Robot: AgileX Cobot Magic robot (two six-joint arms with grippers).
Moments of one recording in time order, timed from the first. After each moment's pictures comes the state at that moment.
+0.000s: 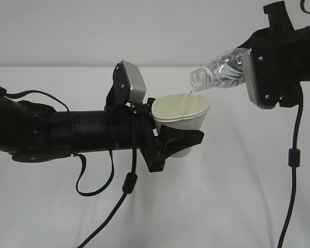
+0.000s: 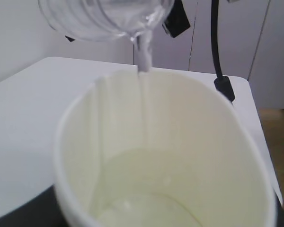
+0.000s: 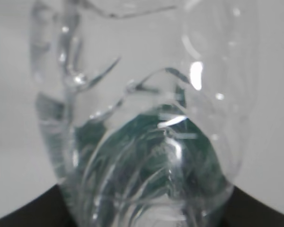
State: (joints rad) left arm -0.58 1.97 -0.92 0.91 -1.01 -0.50; right arm 0.23 1.46 -0.94 -1.84 -0.17 0.13
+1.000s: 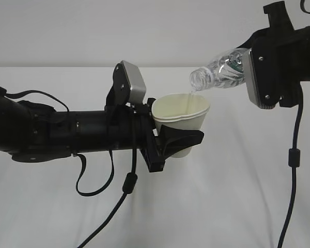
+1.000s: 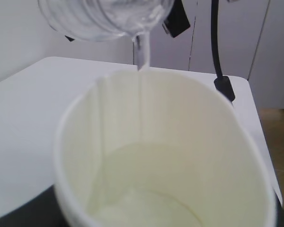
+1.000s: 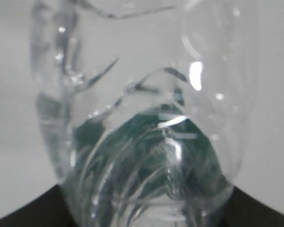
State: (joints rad) left arm -0.58 1.97 -0.92 0.91 -1.01 -0.50; right arm 0.23 1.46 -0.94 -1.84 -0.17 0.13
